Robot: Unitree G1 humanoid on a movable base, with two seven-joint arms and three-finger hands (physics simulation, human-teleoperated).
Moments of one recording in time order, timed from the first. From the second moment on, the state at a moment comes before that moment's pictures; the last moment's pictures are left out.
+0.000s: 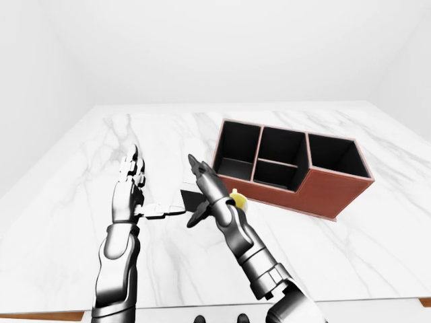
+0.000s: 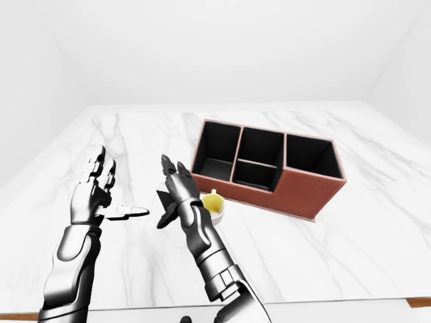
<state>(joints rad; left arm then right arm) -0.04 0.09 0.18 -0.23 -0.05 0.09 -0.11 -0.50 0.26 0.25 0.51 -0.78 0.09 0.00</state>
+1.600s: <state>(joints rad) -0.02 0.09 0.19 -0.22 -0.06 0.09 -0.11 -0.73 0.28 0.20 1.02 -0.90 0.07 -0.25</state>
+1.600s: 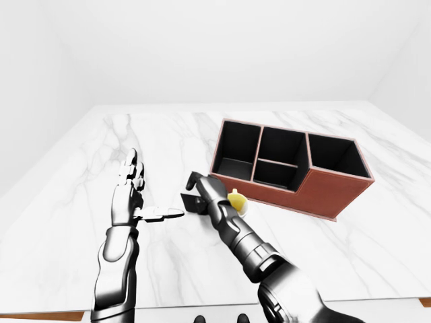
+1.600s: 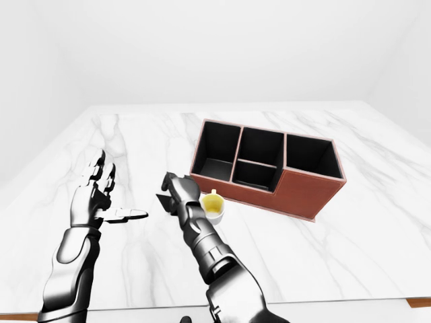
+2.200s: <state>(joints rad) -0.02 0.09 0.19 -0.21 -0.05 0.09 -0.11 -0.71 0.25 0.18 0.88 -0.81 0.09 -0.13</state>
